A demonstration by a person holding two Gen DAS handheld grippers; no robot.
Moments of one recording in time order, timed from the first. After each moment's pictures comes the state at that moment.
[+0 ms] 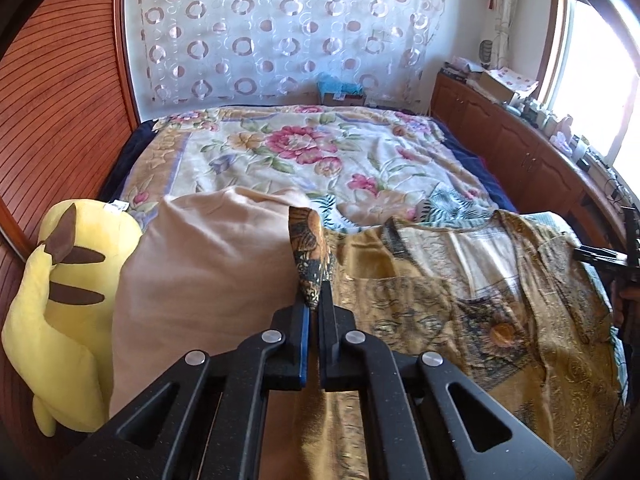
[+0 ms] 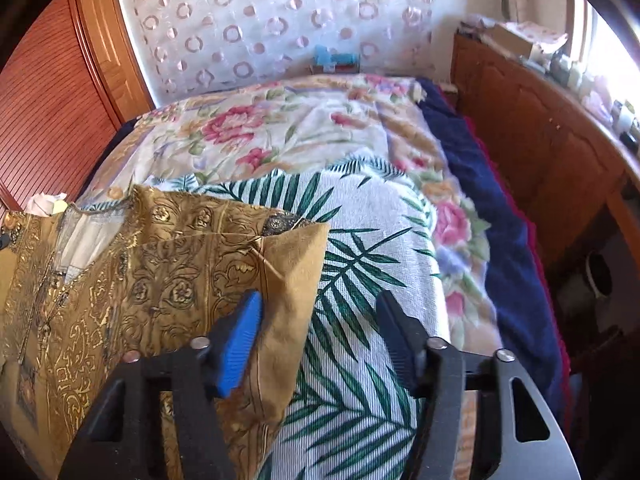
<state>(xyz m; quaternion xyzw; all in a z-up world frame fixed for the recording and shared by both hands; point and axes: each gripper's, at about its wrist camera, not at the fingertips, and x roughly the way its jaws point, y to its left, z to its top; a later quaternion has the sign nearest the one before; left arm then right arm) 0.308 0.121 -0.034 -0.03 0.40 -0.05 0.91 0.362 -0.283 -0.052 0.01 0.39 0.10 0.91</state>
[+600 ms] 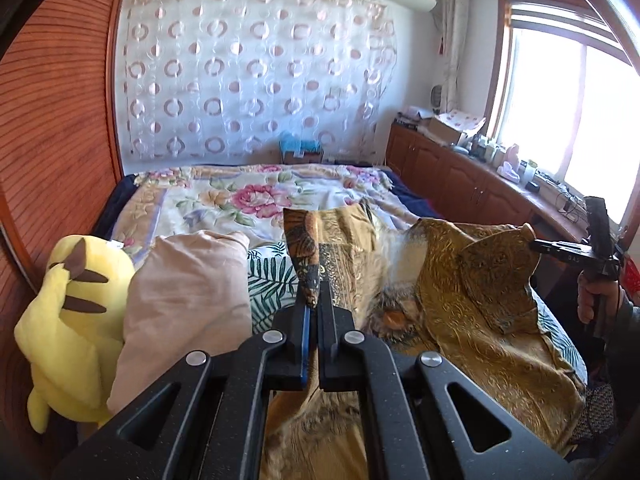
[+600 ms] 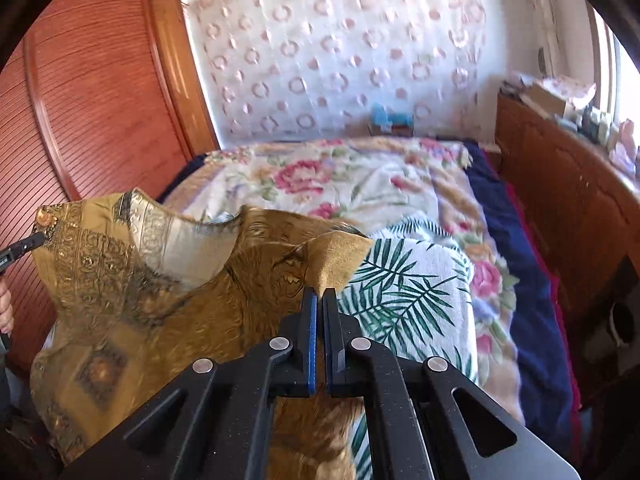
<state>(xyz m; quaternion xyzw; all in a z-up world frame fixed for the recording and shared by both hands) 0.180 0.093 0.040 -0.04 0.30 -0.10 0.95 0.249 -0.283 0.018 0.01 0.28 0.19 0.94</state>
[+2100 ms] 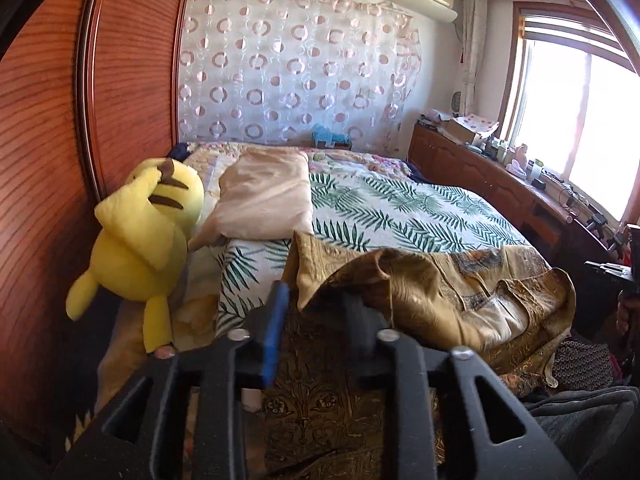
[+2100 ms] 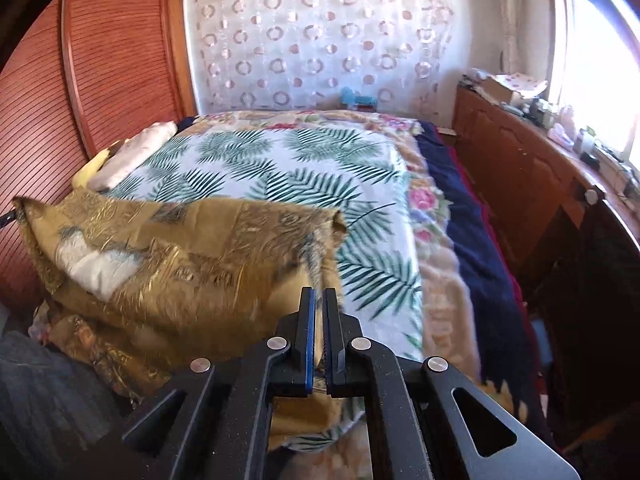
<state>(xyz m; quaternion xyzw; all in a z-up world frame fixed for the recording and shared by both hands) -0.041 0.149 0.002 -0.05 0.29 -0.05 0.95 -0.026 -0.344 -0.014 -0.04 0.30 0.13 0.94</state>
